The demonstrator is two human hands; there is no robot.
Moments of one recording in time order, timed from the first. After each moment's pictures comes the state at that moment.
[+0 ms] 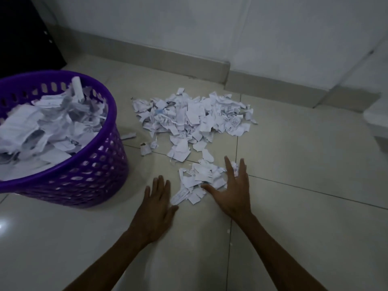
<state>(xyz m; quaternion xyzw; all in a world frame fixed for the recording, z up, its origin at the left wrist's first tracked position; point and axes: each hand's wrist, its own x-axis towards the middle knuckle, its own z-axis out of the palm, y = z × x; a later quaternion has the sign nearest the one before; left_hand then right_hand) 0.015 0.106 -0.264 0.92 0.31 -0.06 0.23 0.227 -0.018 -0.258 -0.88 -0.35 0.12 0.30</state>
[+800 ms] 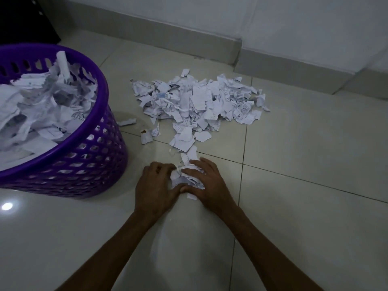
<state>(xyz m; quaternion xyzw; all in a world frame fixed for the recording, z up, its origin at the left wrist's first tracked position) 0.043 0.128 -0.272 0.89 0.39 0.12 0.20 0.204 0.028 -0.306 -0.67 -0.62 0.02 0.40</state>
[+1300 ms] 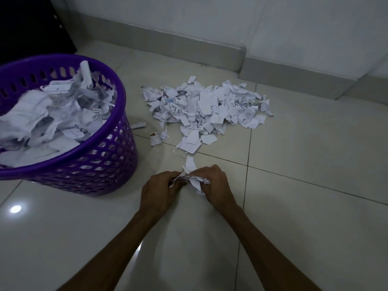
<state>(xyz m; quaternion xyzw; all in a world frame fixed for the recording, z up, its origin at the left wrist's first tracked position) 0.031 0.122 -0.246 0.83 0.42 0.14 0.34 0.198 0.025 -0.279 -0.72 -0.54 0.11 0.41</state>
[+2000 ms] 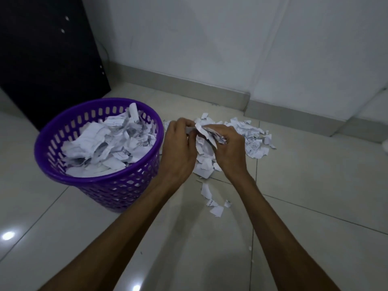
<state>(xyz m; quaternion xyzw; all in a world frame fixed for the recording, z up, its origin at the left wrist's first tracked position) 0.056 0.172 -0.079 0.80 0.35 0.39 0.30 0.183 0.108 -0.093 -0.66 -0.50 0.01 0.56</state>
